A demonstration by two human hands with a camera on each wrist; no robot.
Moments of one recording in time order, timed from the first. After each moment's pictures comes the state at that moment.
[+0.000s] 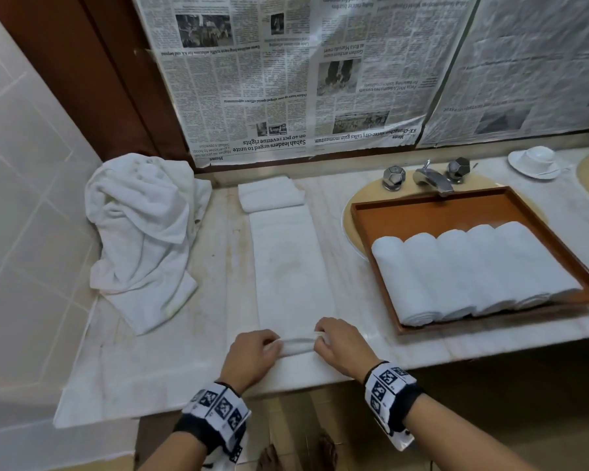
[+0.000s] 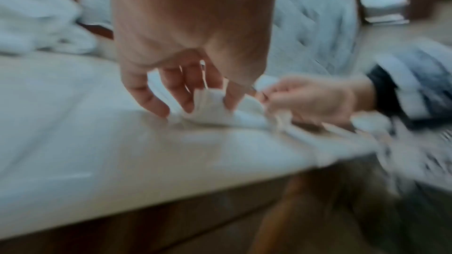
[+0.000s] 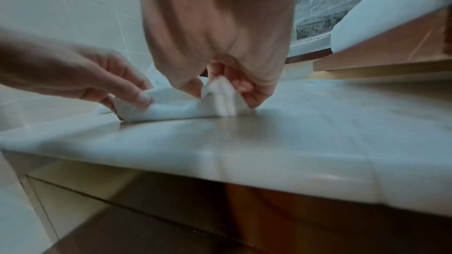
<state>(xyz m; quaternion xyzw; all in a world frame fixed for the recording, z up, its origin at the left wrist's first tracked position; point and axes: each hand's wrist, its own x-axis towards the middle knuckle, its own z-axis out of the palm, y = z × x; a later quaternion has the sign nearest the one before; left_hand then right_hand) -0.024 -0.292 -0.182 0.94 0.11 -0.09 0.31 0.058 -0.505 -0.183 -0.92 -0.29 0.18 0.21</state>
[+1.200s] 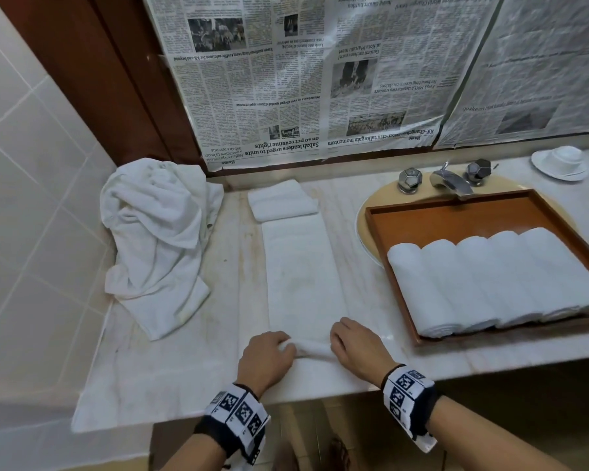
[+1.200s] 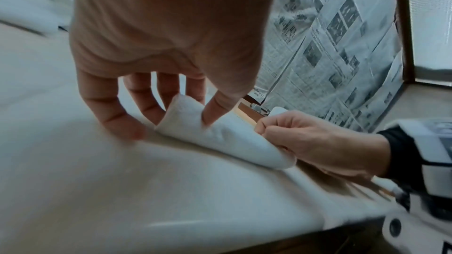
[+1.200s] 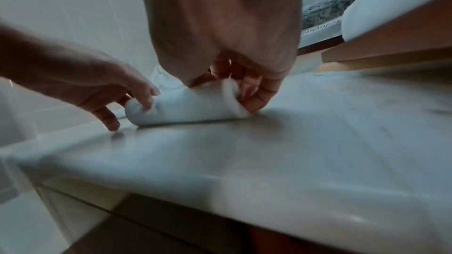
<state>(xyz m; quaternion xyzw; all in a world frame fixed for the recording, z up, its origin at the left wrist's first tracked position) -0.010 -0.297 -0.174 0.93 0.17 -0.12 0.32 0.072 -0.504 -0.188 -0.92 -0.32 0.13 0.19</state>
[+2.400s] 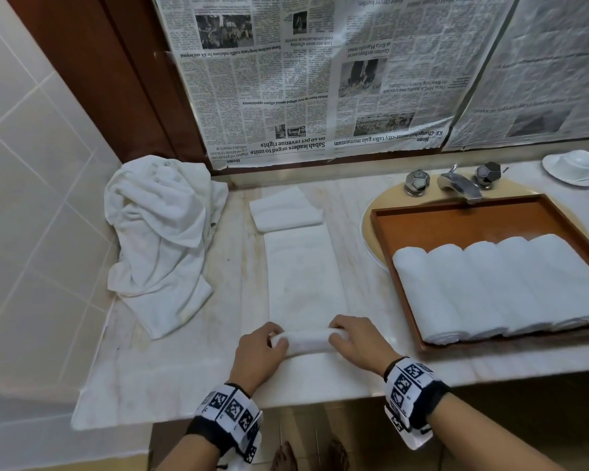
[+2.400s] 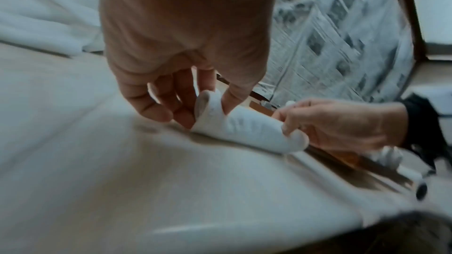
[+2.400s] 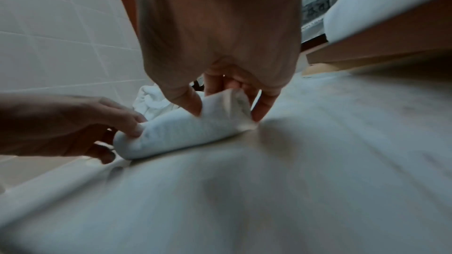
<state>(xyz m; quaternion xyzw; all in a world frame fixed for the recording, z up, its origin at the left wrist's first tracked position) -0.010 -0.279 -0.180 0.90 0.21 -0.05 0.38 0.094 -0.500 -0.176 -0.89 -0.26 0.22 0.31</state>
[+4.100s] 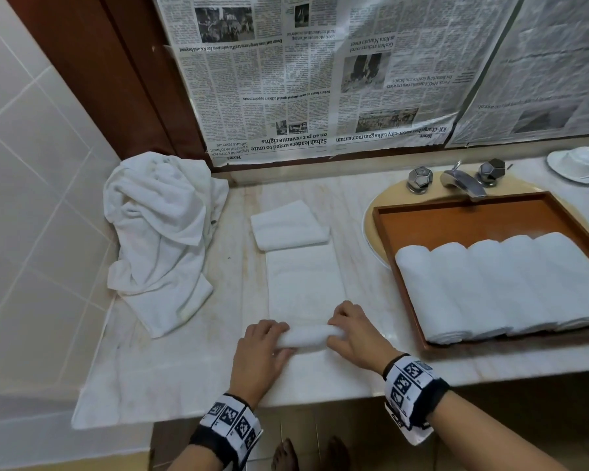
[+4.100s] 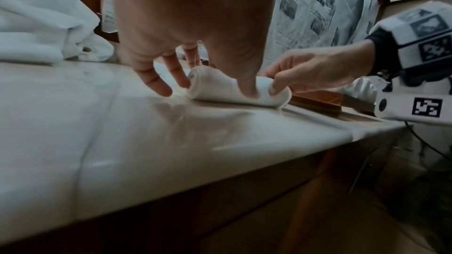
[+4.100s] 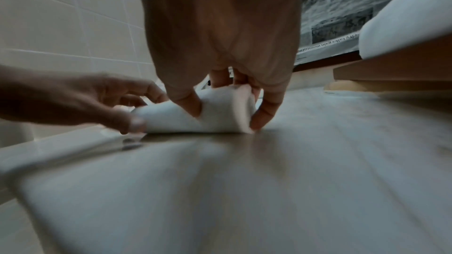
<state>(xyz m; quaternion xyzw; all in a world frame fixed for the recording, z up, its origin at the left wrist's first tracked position) -0.021 -0.278 -0.208 0.96 0.08 0.04 0.25 0.098 -0.494 -0.182 -0.88 -0.31 0.22 0.27</state>
